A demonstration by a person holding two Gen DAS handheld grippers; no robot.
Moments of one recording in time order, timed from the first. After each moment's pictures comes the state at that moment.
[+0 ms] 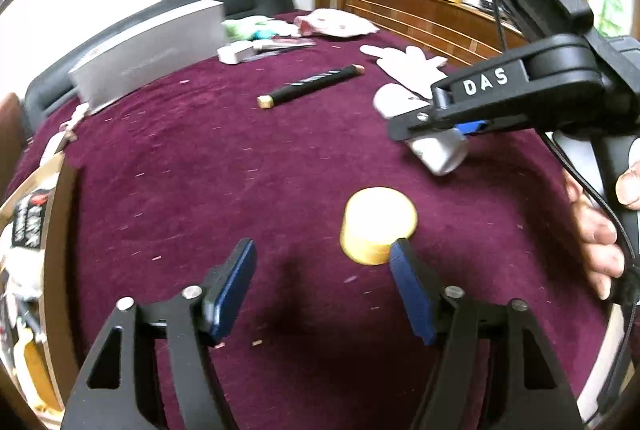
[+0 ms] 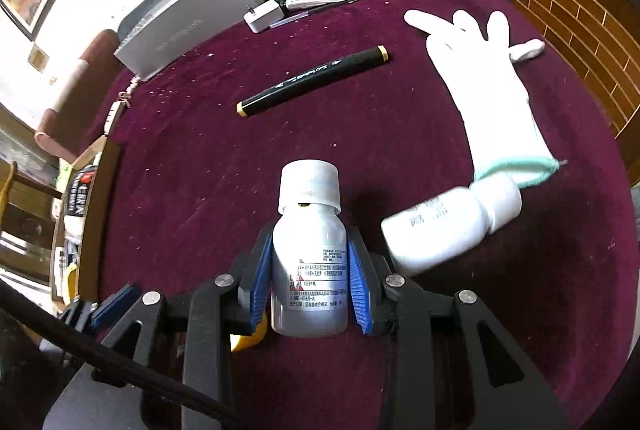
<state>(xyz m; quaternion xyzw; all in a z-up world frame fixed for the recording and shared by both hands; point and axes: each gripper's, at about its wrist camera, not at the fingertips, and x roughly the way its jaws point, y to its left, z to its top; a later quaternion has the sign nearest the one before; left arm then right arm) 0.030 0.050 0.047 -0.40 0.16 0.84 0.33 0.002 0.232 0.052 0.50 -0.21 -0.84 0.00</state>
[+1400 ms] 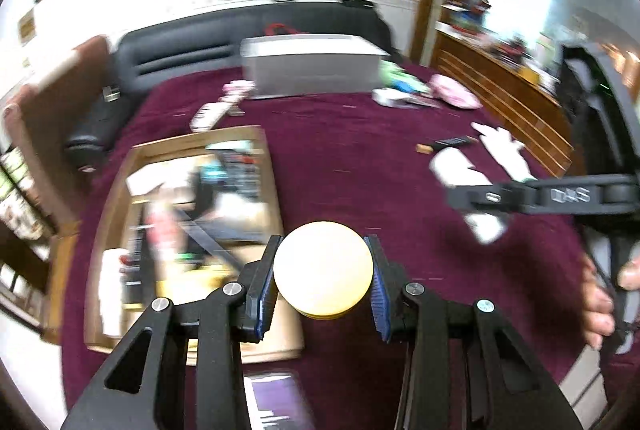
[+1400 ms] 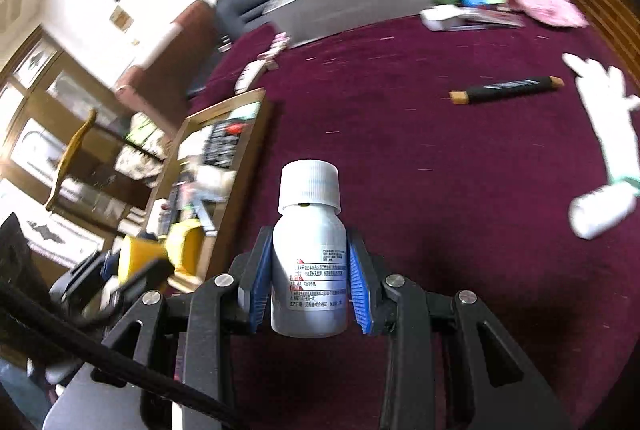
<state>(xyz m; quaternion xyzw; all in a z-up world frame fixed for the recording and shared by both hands) 0.014 -0.161 0.133 -0.39 0.05 0.90 0.19 0.007 0.075 0.111 0.48 -0.19 -0.84 0.16</state>
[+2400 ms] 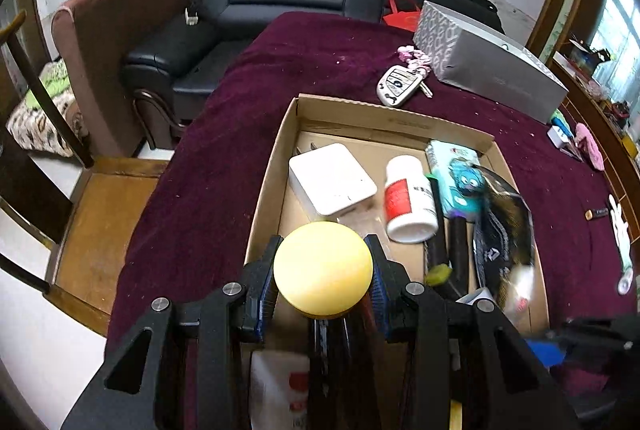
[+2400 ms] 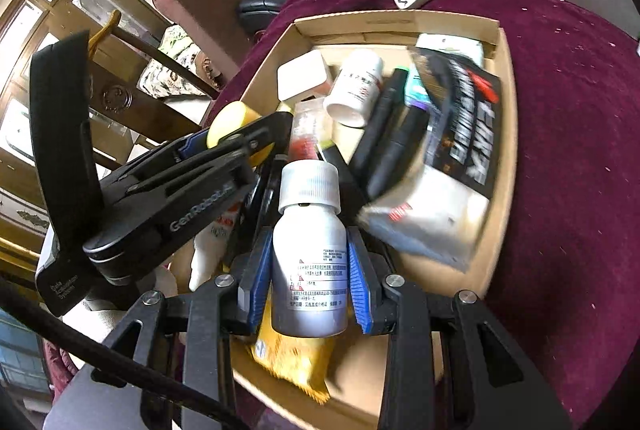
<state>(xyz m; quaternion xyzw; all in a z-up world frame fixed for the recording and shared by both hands) -0.143 -0.307 0.045 -0.46 -0.03 0.89 0.06 -0.093 -0.158 0.052 0.55 -0.10 -0.79 0.25</state>
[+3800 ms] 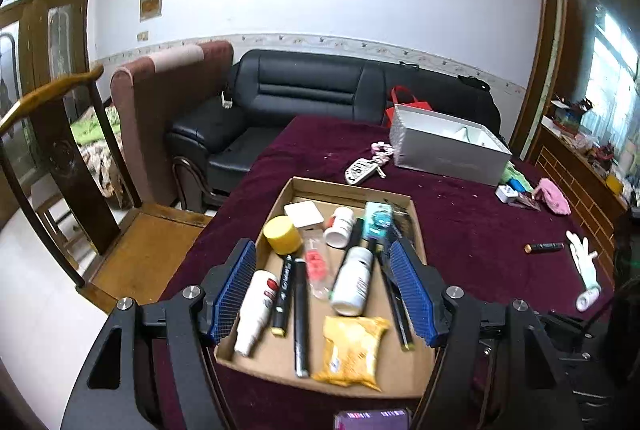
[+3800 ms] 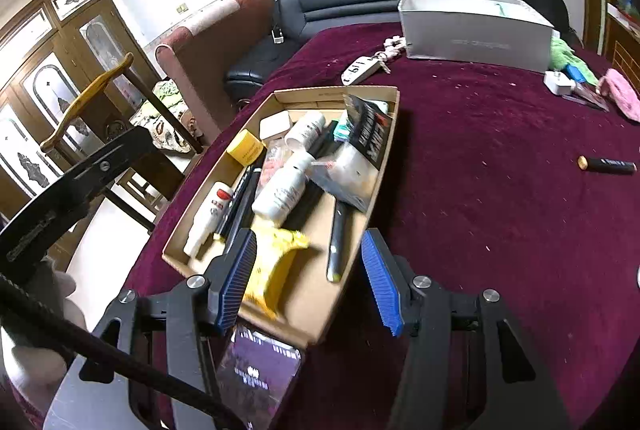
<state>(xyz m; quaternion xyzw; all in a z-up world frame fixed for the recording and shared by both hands) 0.025 -0.266 0.160 -0.30 -0.04 0.95 0.01 0.018 -0.082 0.114 0.42 -0.09 -0.88 0.20</state>
